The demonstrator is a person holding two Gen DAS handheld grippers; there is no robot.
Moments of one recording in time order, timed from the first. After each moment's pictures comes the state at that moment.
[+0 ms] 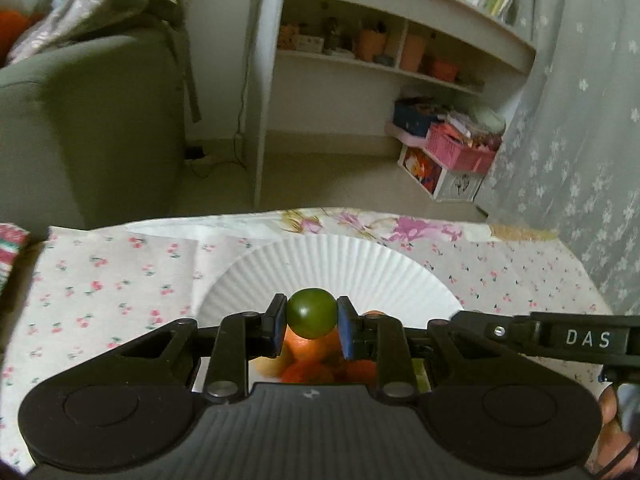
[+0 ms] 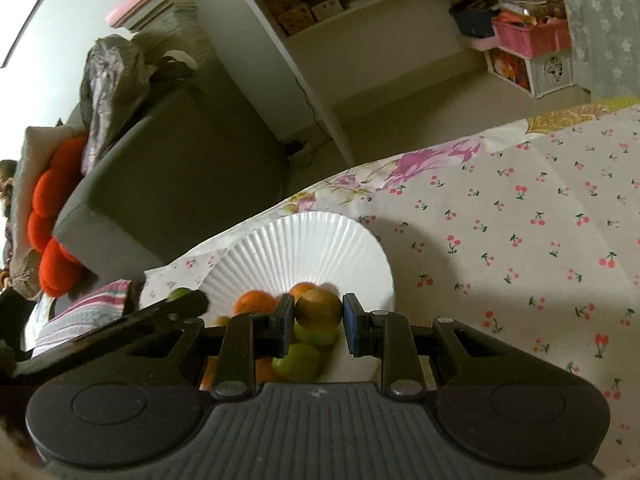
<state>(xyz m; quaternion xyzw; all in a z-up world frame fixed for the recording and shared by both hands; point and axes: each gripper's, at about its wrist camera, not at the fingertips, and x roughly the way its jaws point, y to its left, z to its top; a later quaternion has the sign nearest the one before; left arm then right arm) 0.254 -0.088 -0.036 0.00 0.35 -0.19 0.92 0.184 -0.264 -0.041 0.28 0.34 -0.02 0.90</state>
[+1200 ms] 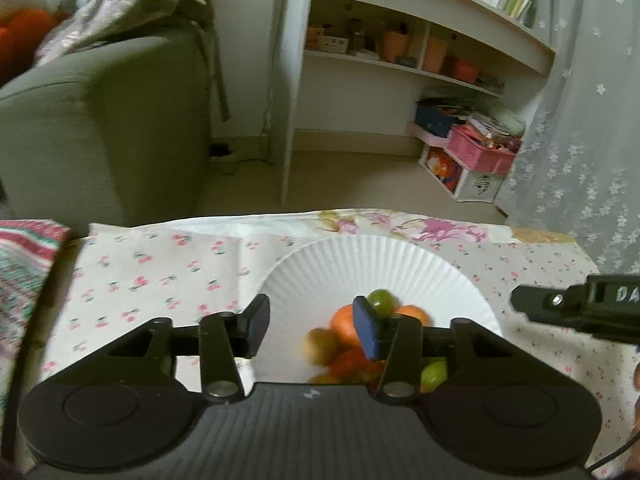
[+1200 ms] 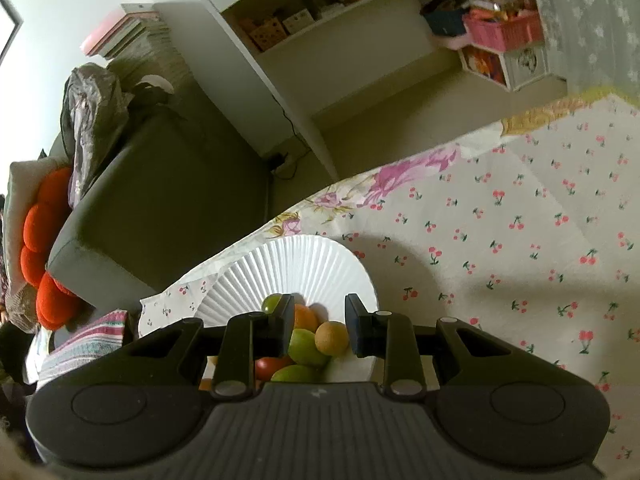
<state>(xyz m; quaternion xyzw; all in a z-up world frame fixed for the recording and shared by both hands) 0.244 -0.054 -0.020 0.00 0.35 -0.16 0.92 0.175 -0.273 -0.019 0.29 0.33 -0.05 0.90</state>
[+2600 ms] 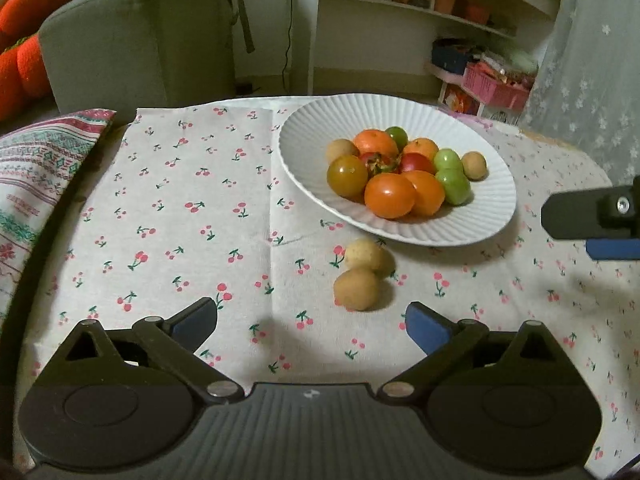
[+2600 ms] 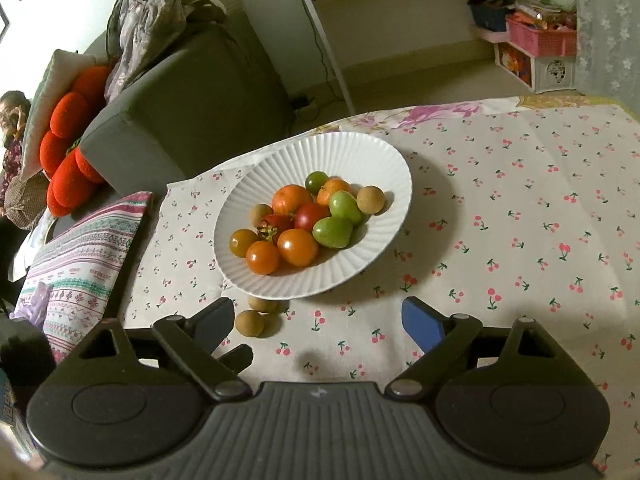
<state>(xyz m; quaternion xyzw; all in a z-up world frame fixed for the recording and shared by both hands) 0.154 -0.032 -0.077 0.03 0.41 -0.13 0.90 0.117 -0.215 -0.026 0.21 0.40 -0.01 0.89</state>
